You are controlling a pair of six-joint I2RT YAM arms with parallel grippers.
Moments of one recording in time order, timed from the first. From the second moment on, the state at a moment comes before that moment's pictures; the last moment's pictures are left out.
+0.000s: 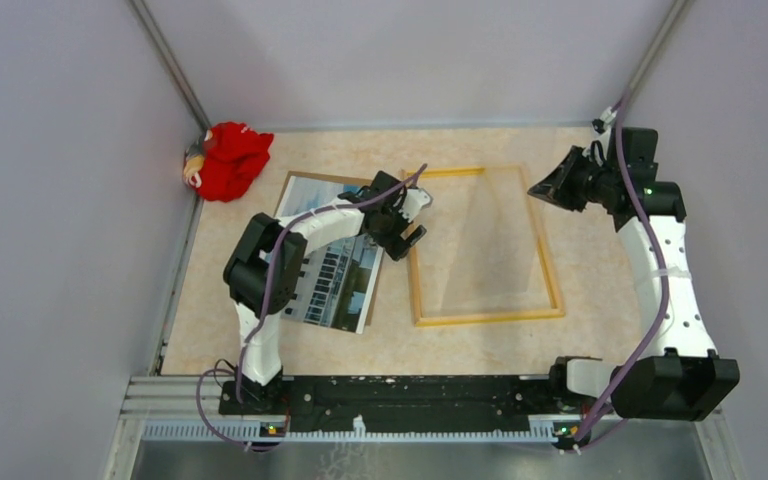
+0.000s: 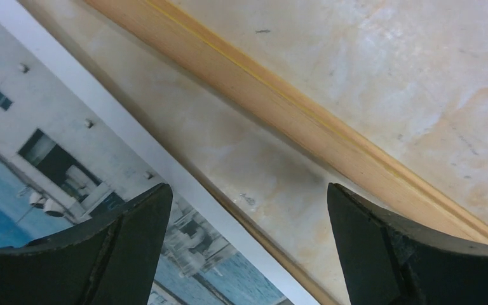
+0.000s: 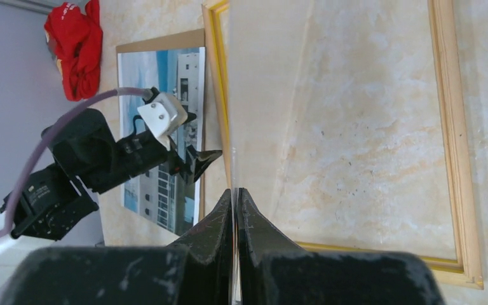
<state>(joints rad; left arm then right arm) -0.59 1.98 1.39 -0.42 0.18 0.26 -0.04 1.23 1.36 -0.83 -0.42 0.50</state>
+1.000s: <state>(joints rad) -0.55 1.88 1.26 -0.34 -0.15 0.38 -0.04 1.23 1.35 -0.77 -0.49 0.54</state>
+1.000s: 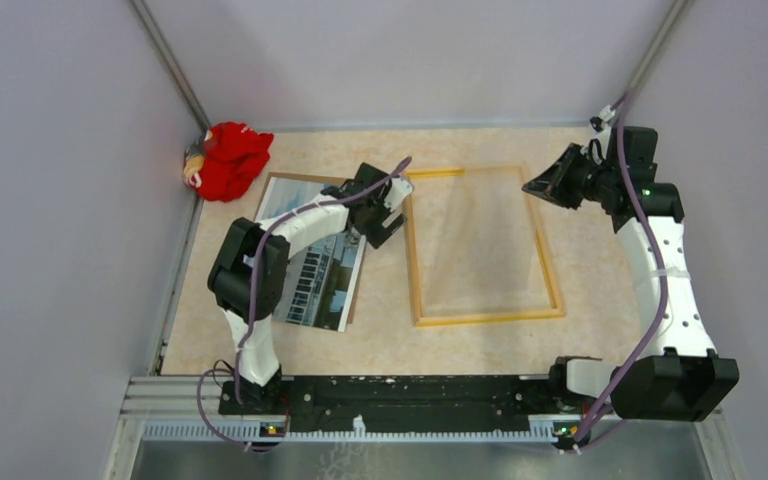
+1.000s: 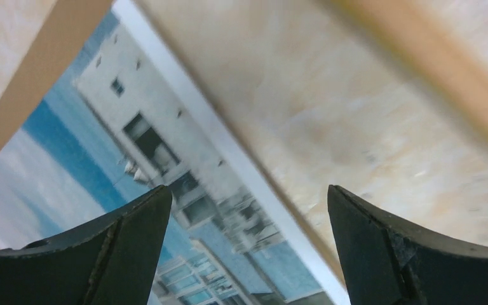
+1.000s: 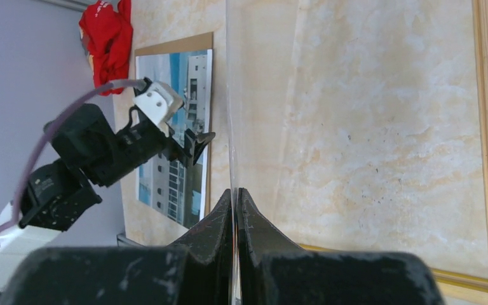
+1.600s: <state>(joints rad) -0.55 2.10 1.62 -0.61 0.33 0.12 -0.04 1.20 1.35 -0.81 -0.46 0.53</state>
